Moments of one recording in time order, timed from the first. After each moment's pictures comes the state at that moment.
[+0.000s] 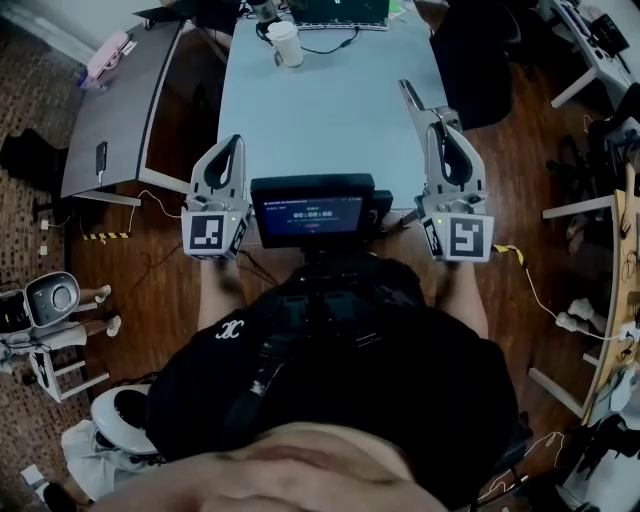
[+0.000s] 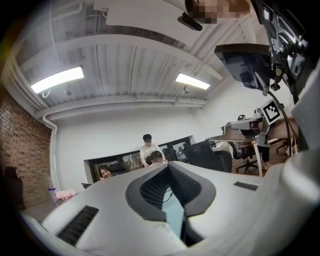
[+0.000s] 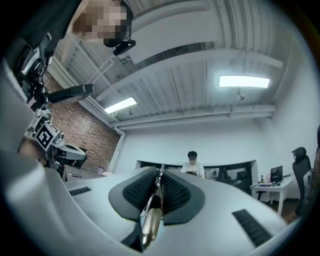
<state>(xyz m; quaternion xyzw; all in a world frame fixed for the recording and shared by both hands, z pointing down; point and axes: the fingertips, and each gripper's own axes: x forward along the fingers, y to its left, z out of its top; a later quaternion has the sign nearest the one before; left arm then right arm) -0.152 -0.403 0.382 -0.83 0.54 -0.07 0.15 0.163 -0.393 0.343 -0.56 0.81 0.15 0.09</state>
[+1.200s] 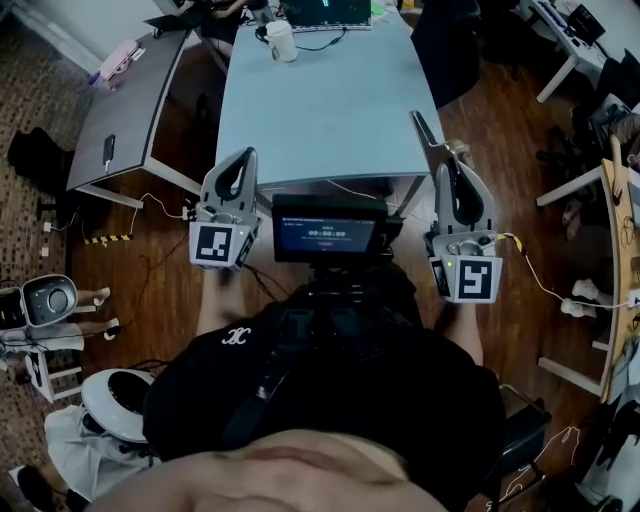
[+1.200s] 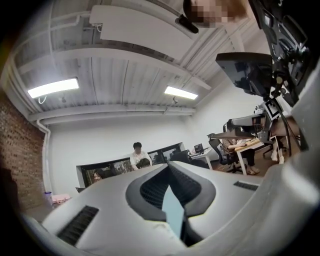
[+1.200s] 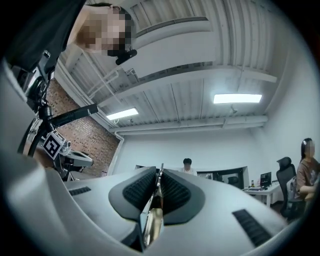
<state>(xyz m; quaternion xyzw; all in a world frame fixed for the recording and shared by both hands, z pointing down) -0.120 -0.240 0.372 -0.85 0.49 -0.05 0.17 0.181 -0.180 0.332 -0.57 0.80 0.15 0.09</state>
